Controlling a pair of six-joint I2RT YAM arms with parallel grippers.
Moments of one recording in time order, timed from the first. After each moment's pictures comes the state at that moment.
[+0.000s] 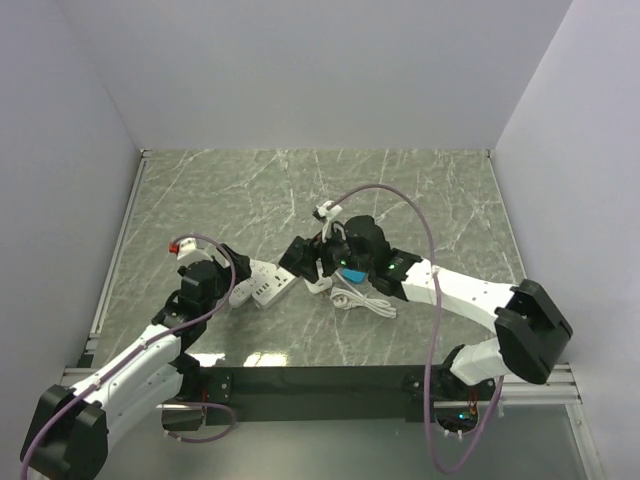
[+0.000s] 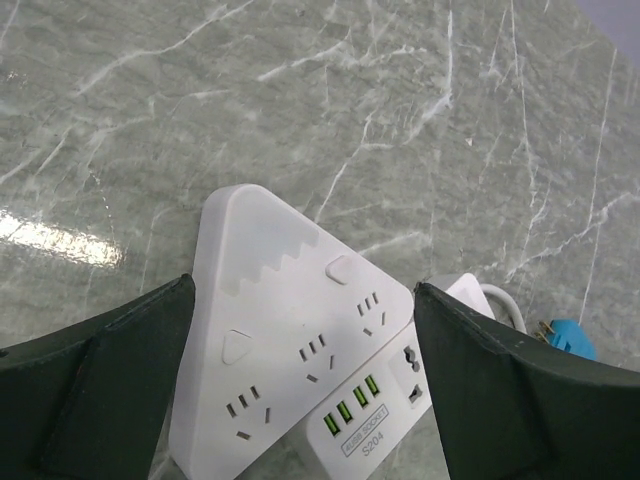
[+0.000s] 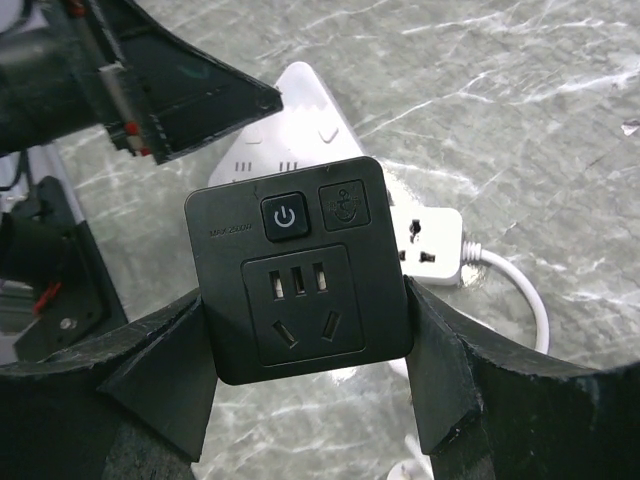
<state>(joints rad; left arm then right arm) -0.42 0.80 0.25 0.12 -0.34 -0.76 0.82 1.37 0.84 0.16 -0.25 0.25</state>
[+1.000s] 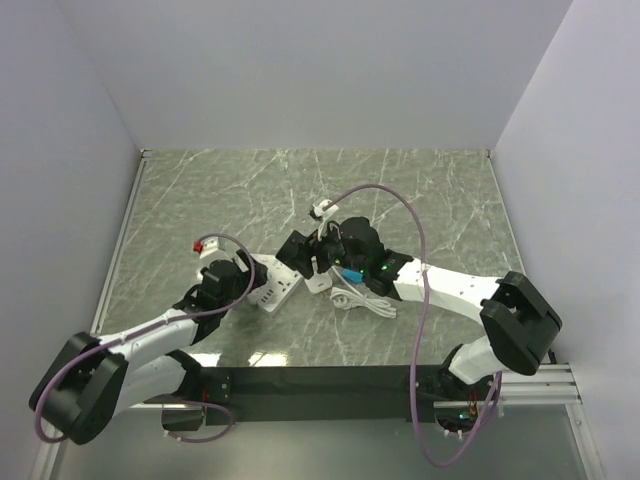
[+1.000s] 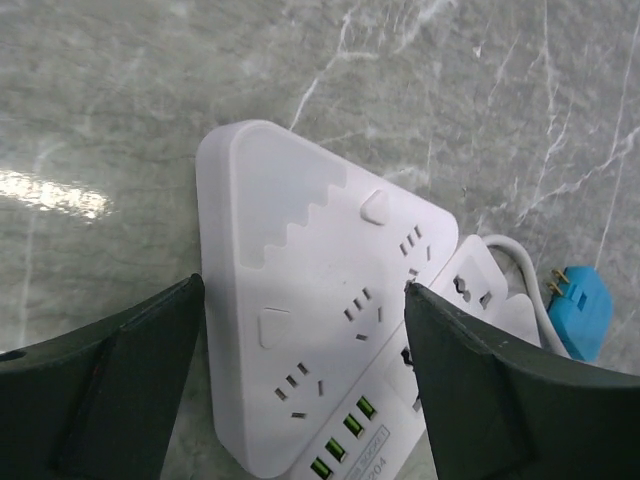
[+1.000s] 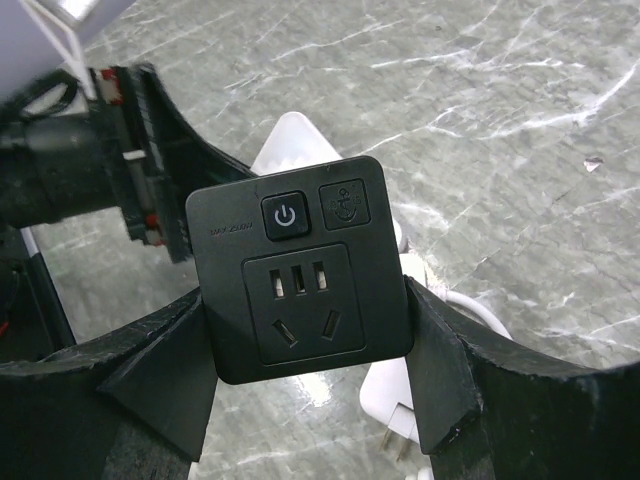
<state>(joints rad) -0.52 1.04 0.25 0.27 -0.31 -0.83 0.83 1.46 0.84 0.29 -0.18 0.22</state>
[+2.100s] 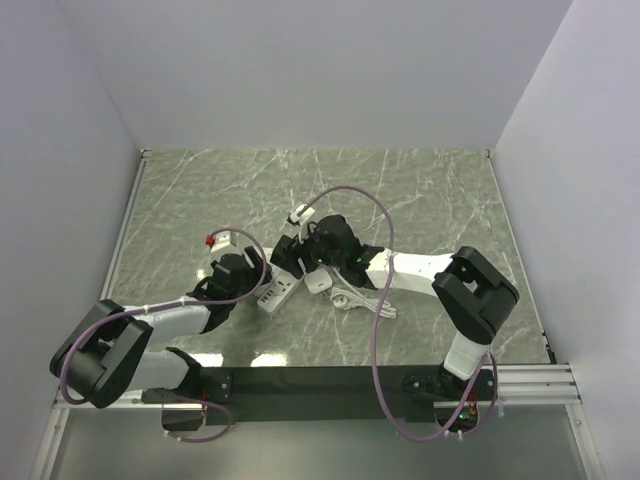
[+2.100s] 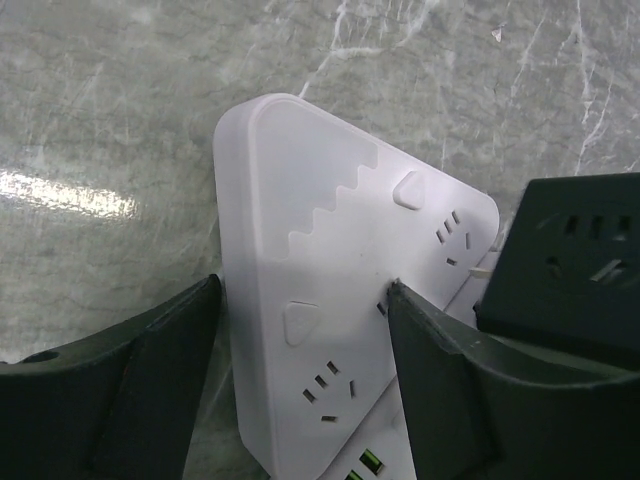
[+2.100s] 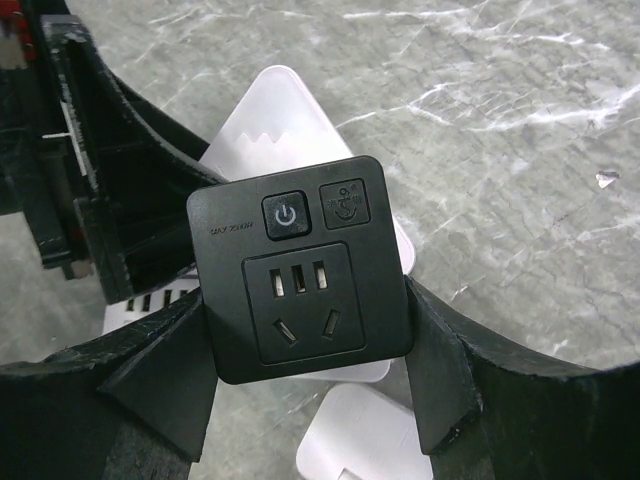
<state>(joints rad) -0.54 1.27 0.30 0.40 -0.31 -0.77 0.83 1.72 0.95 0.32 -0.18 0.07</state>
